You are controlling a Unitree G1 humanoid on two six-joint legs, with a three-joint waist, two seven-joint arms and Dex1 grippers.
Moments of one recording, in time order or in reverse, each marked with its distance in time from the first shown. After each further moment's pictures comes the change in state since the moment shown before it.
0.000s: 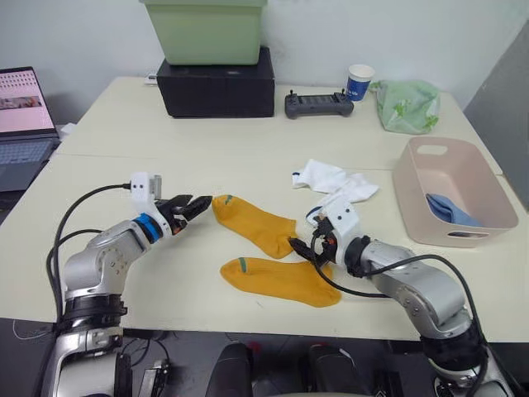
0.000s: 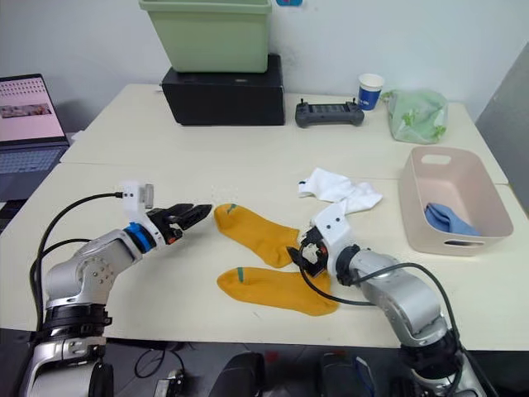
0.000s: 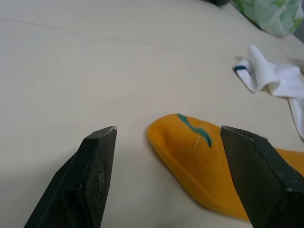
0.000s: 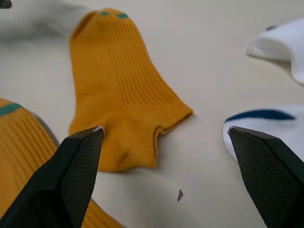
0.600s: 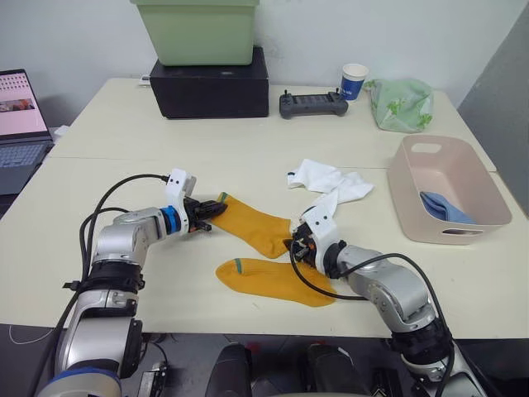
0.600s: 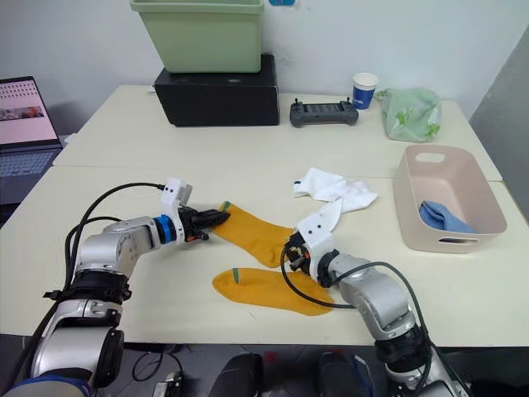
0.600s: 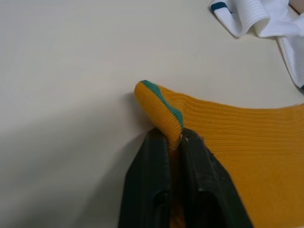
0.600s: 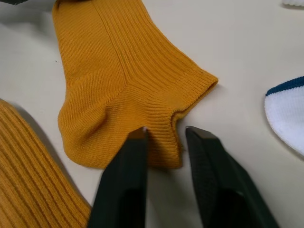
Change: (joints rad) left arm -0.183 0.009 -0.152 0.266 0.176 -0.042 -0.211; right arm -0.025 0.131 0.057 0.126 -0.072 0.007 -0.006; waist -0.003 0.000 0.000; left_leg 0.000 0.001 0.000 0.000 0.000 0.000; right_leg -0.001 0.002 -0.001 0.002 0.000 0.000
